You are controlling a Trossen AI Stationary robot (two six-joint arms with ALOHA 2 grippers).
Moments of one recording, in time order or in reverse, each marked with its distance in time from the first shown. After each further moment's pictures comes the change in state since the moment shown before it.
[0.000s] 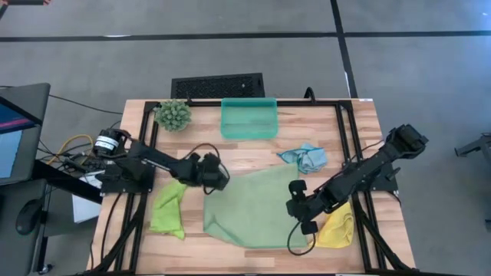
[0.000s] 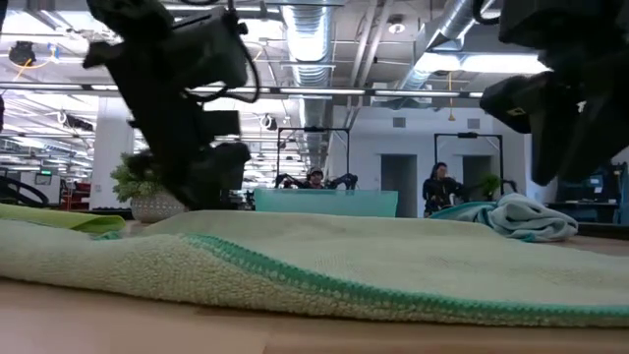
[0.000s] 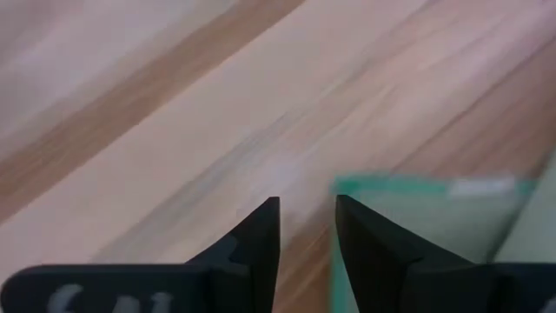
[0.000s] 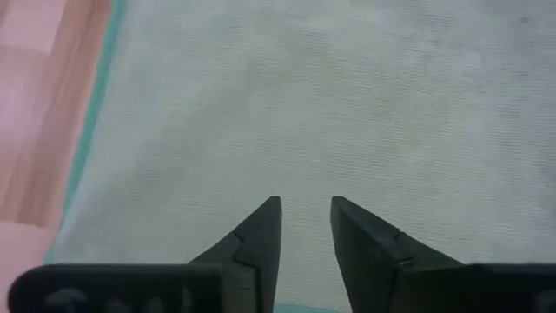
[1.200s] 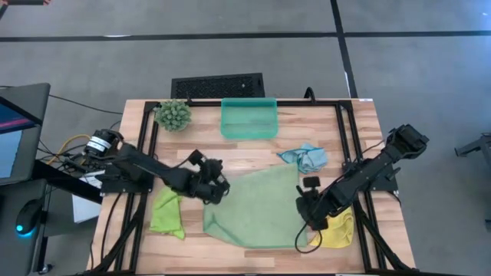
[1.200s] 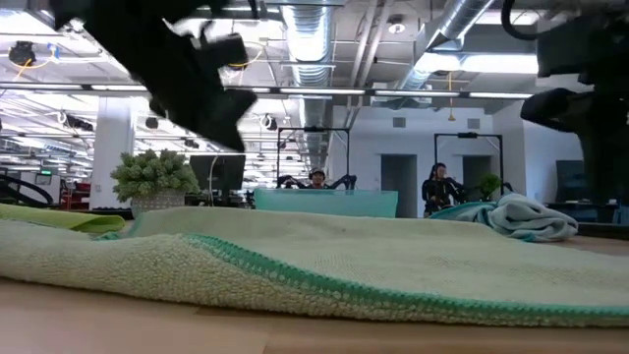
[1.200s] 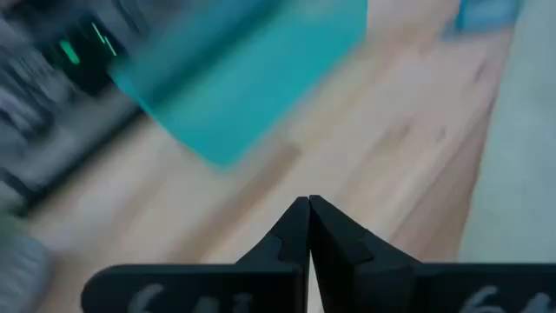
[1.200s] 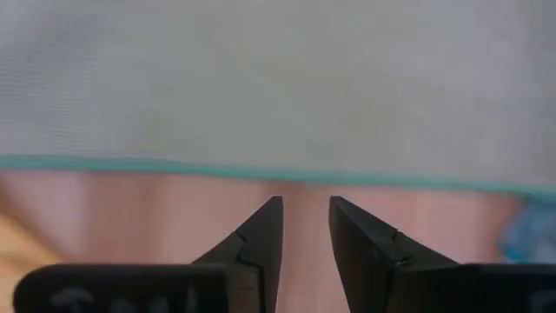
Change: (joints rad) left arm -0.186 -0.073 0.075 -0.024 -0.478 0.211; right arm 0.050 -0.004 0.017 -0.342 0.050 0.171
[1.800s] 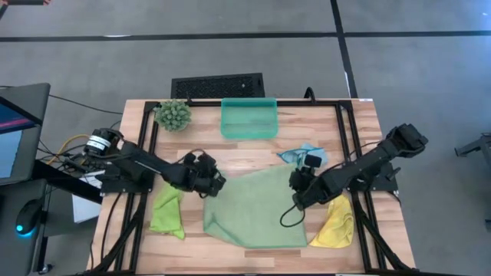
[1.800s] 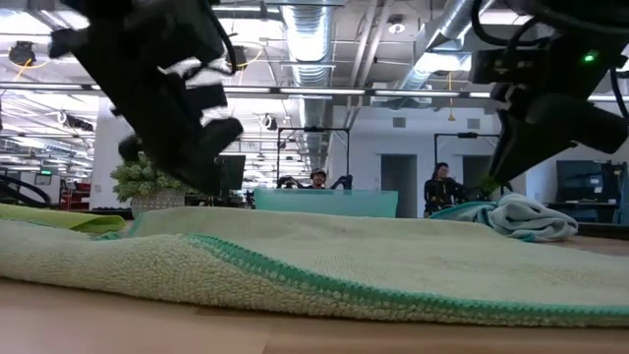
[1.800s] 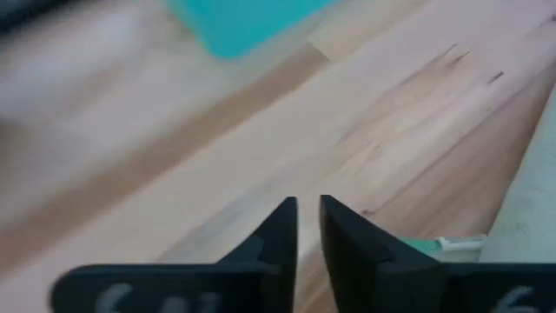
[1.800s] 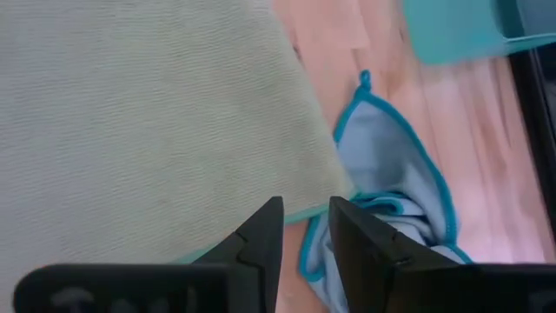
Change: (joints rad) left arm 0.112 -0.005 -0.145 0.077 0.299 -0.291; right arm -0.174 0.000 0.000 -0.047 0.381 0.112
